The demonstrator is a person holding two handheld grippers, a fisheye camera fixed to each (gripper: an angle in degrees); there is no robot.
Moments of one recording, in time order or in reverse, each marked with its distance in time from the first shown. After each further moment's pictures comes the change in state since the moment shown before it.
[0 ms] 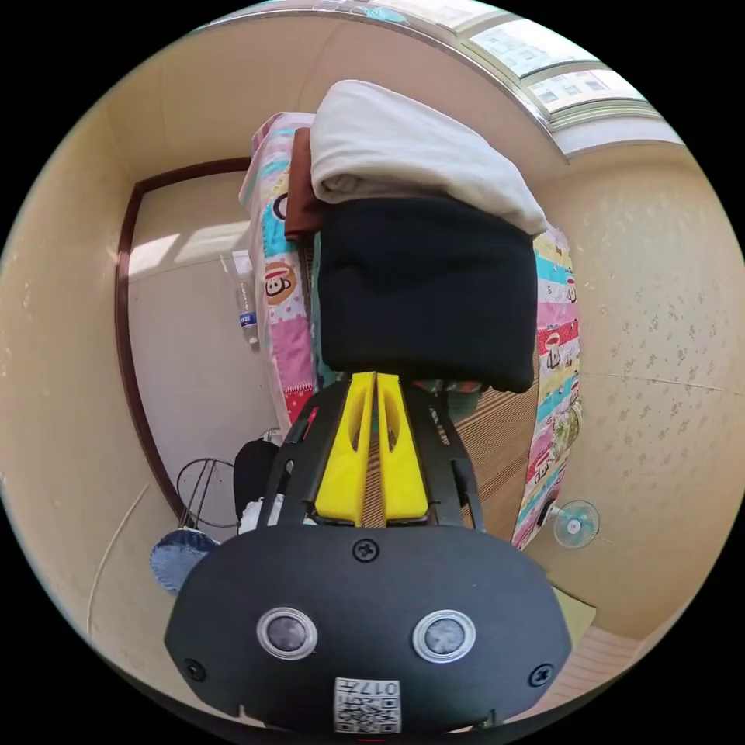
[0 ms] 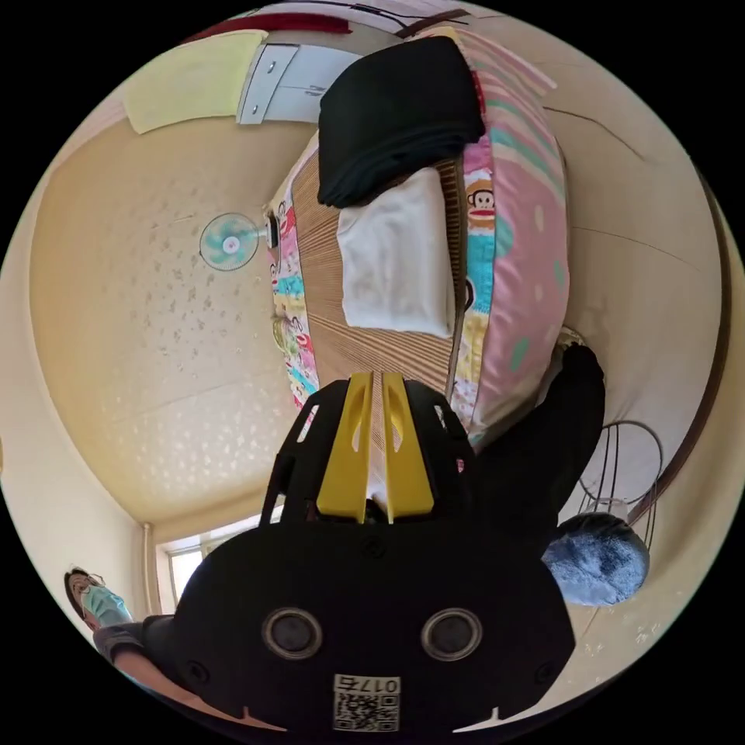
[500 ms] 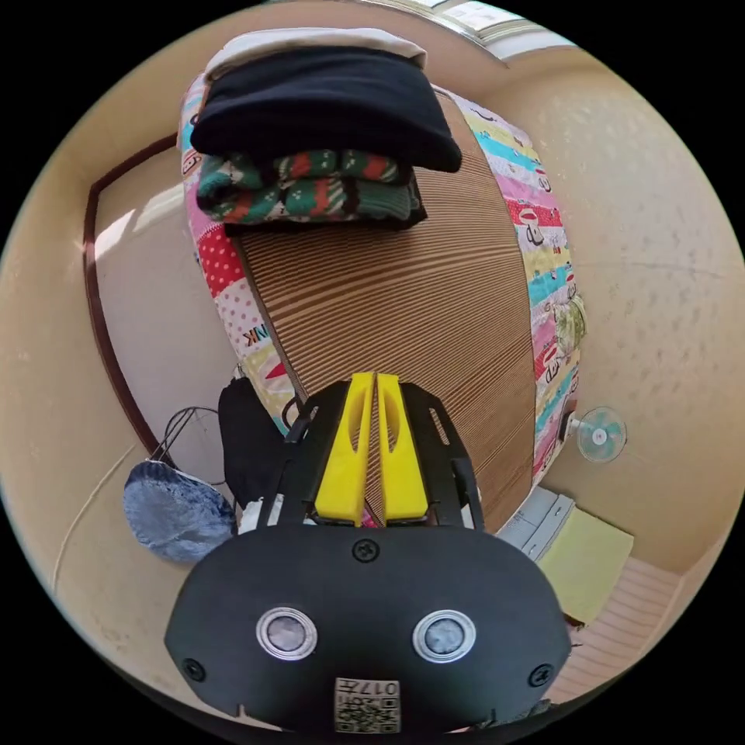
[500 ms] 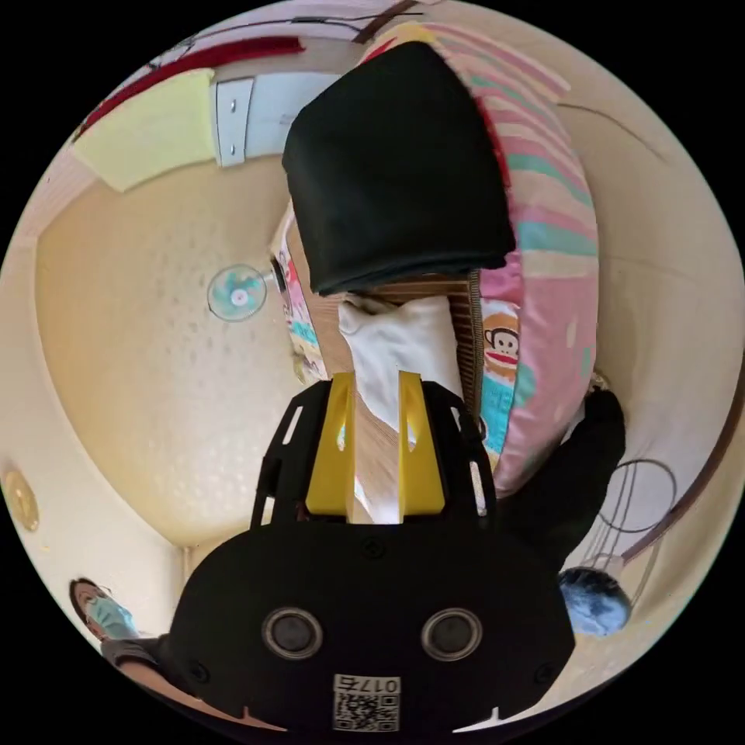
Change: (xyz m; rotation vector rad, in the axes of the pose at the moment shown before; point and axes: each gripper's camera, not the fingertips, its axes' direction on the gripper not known) left arm 0.109 0.259 0.146 -0.173 -0.026 0.245; right arm -0.047 -0.149 -0.004 -0.053 -0.055 0.025
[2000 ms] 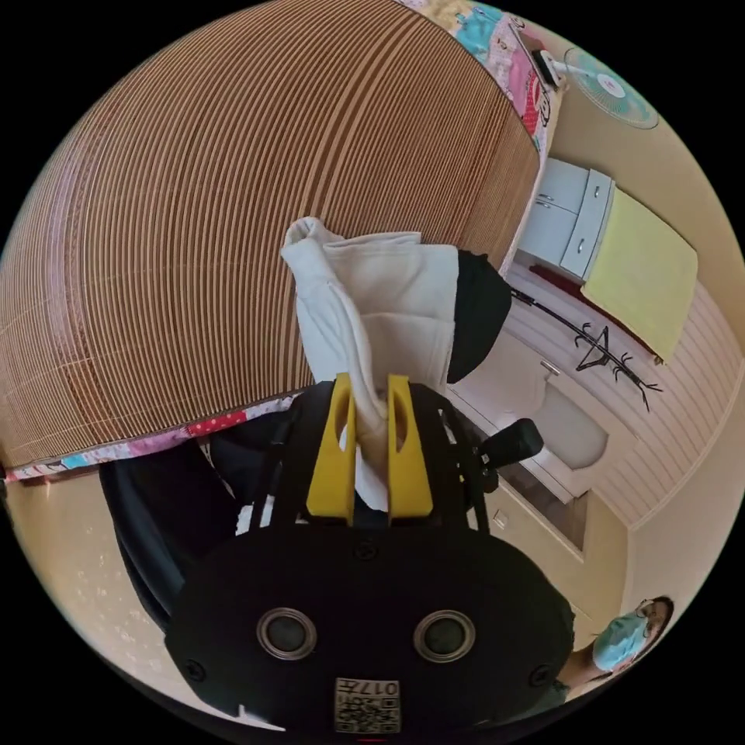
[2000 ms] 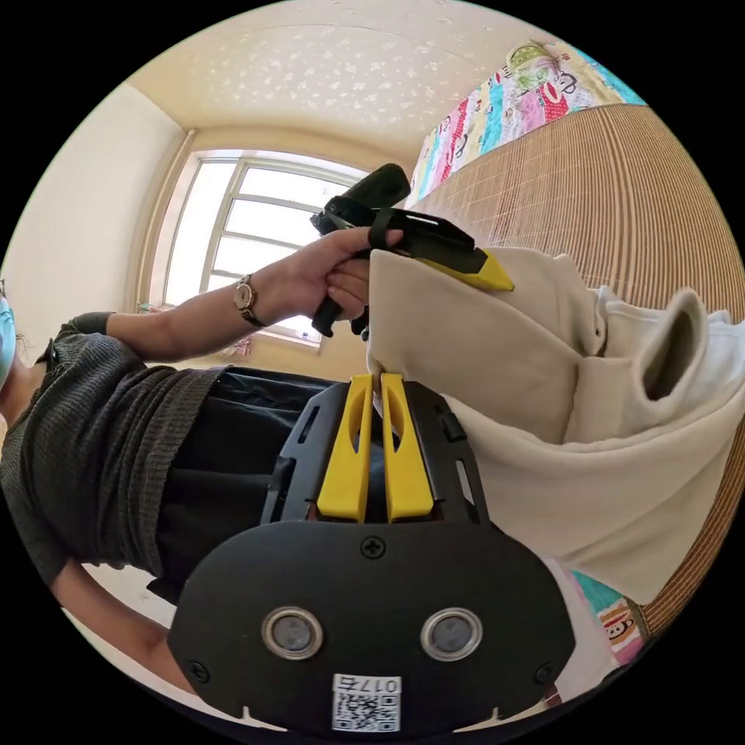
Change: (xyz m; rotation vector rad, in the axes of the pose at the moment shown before) left arm 0.367 0.254 0.417 -1.041 0.004 0.679; right arm -0.146 0.277 0.121 -1.242 -0.017 -0.967
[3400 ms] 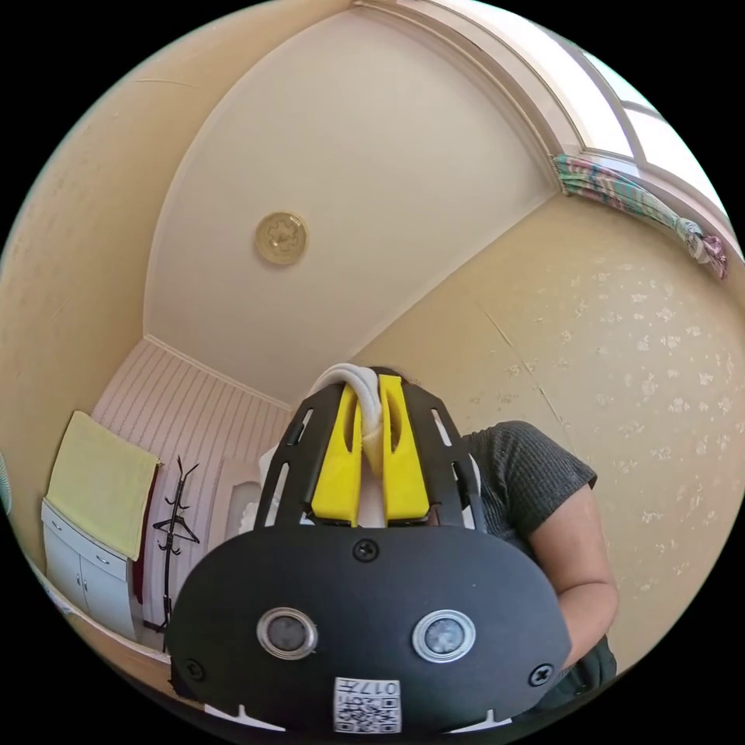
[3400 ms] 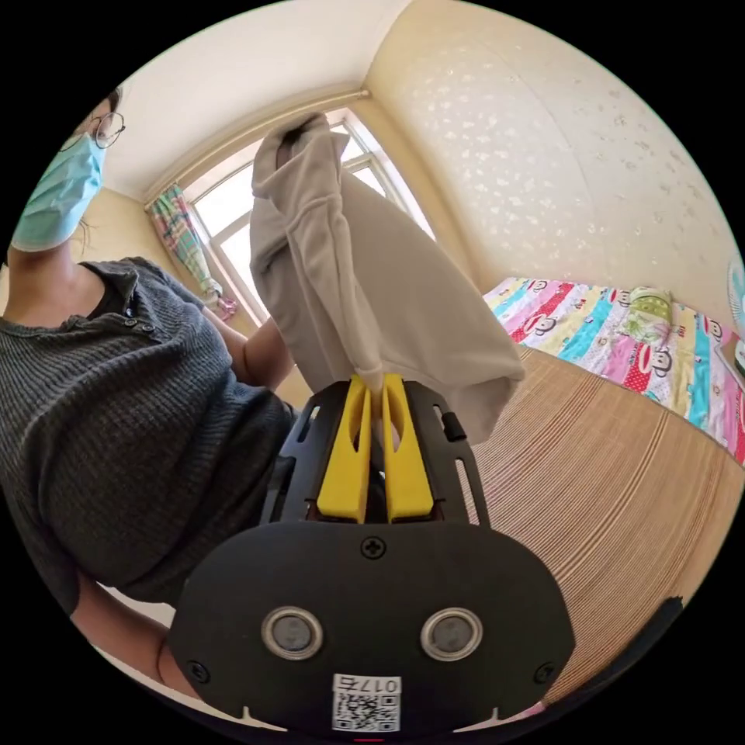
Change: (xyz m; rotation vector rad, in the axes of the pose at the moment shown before) left arm 0.012 0.510 -0.382 0.534 1.324 1.833; right arm -0.334 0.059 0.267 0.209 0.361 -0.565
